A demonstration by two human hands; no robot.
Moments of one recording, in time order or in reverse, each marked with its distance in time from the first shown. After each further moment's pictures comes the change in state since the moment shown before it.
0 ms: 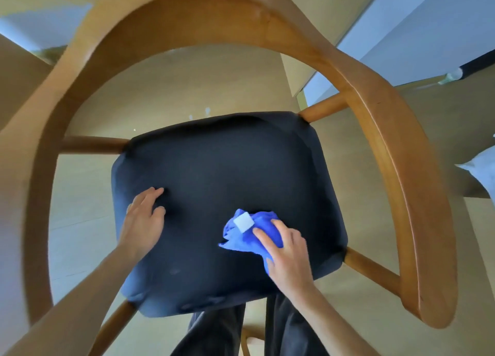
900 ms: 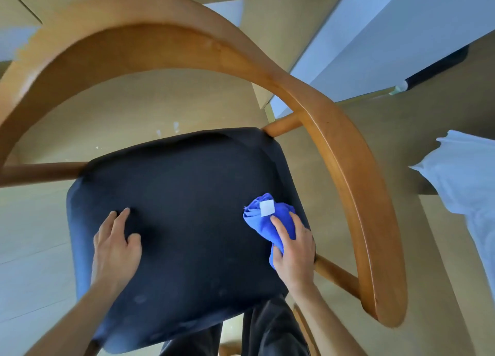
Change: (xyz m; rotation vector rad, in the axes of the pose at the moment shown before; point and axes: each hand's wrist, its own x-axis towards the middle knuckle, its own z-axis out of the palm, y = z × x) left_hand -0.006 0.010 0.022 0.047 0.092 0.003; right_hand 0.019 0.057 -0.022 -0.039 0.111 0.283
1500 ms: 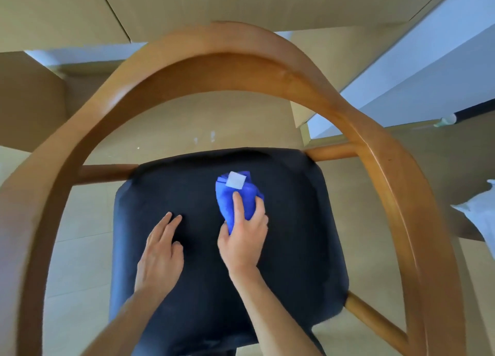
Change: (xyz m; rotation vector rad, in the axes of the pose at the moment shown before) left_hand -0.001 -0.003 0.005 -0.036 0.022 0.111; right_hand 0.057 -0.181 0.040 0.241 -0.006 0.033
